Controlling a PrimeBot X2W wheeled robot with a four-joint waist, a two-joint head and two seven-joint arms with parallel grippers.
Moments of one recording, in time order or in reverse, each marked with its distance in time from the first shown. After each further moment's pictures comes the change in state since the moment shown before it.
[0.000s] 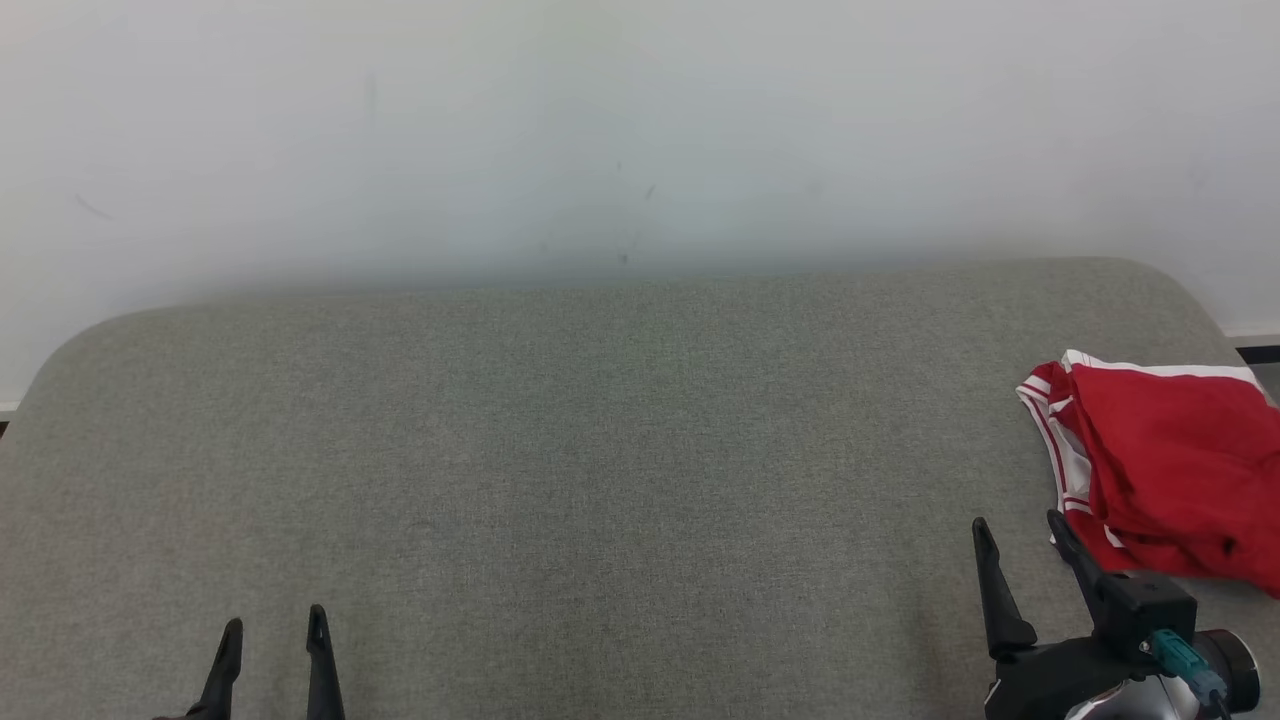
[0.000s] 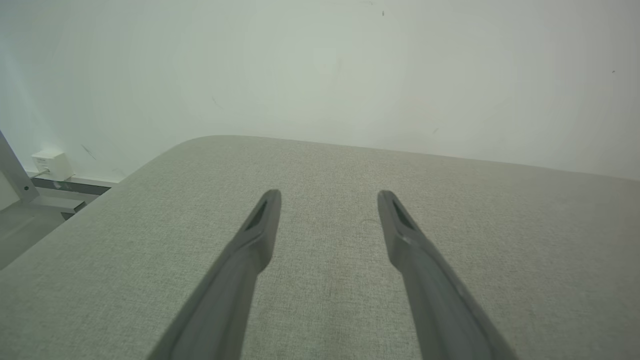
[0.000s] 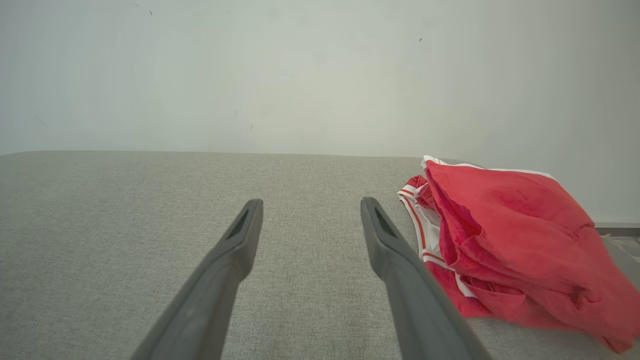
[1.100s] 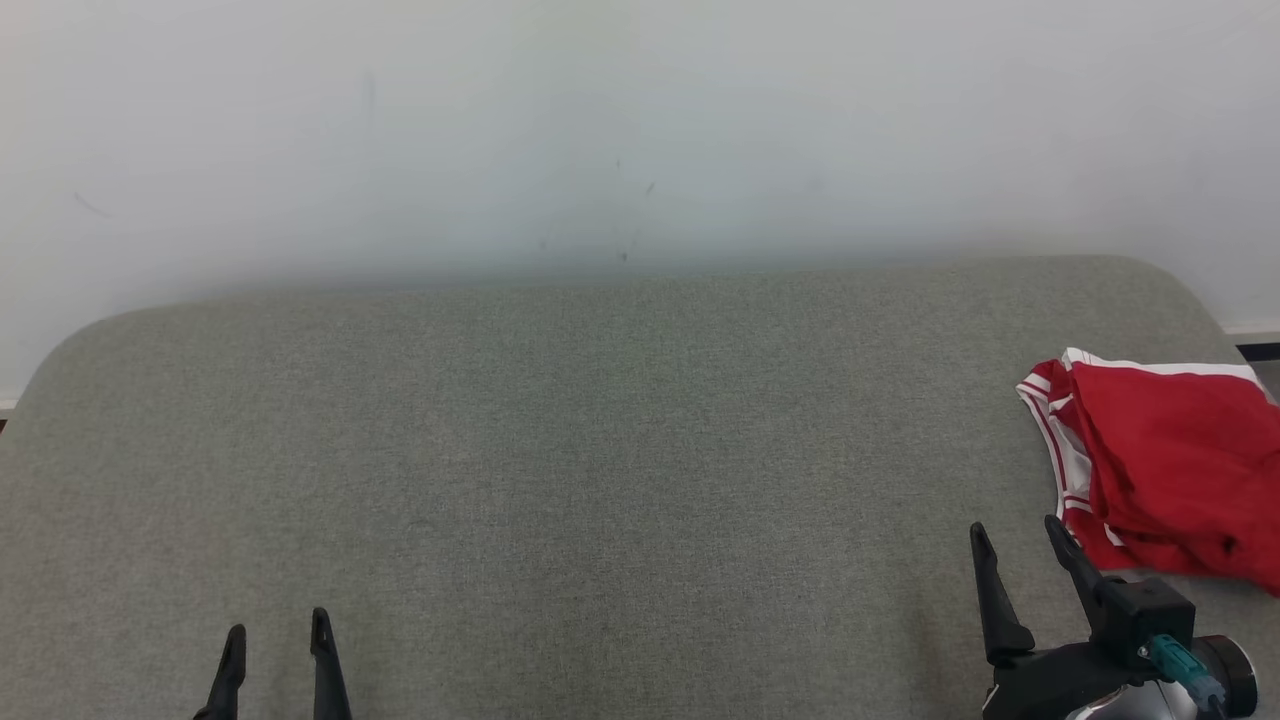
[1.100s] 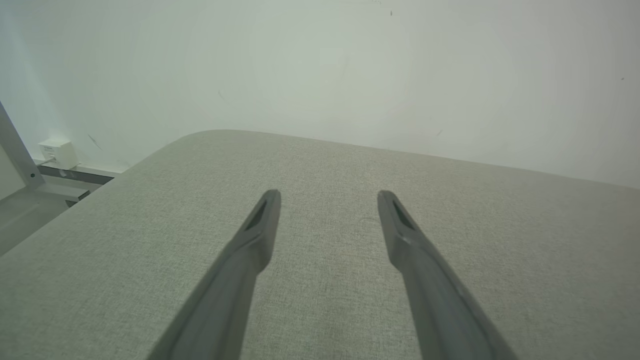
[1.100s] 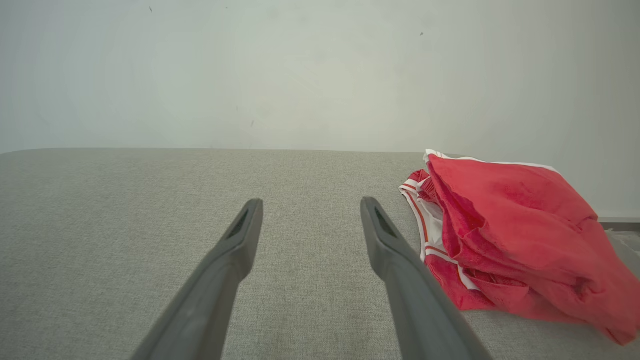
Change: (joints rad) left arm 0.013 0.000 -0.035 -0.018 -0.038 0.062 0.000; right arm 0.012 0.006 0.000 -0.010 0.002 0.000 0.005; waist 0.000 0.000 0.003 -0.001
